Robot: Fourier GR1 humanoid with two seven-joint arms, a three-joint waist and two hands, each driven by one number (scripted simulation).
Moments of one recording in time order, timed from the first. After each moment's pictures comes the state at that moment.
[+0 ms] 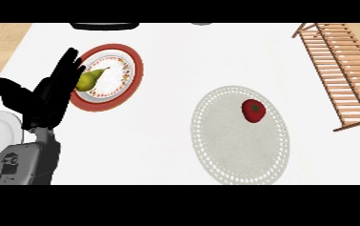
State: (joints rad) left arm -0.24 0.19 0.14 -1.53 0.09 -0.04 0.24; right arm -0.47 -0.63 -0.67 -1.29 0.59 -0.25 0.31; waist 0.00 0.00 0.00
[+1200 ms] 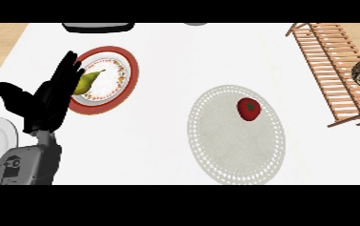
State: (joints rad) left arm -0.22 0.18 0.14 -1.53 0.08 -0.03 0.22; right arm -0.06 -0.89 -1.23 -1.28 -0.05 0.44 0.17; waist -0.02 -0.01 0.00
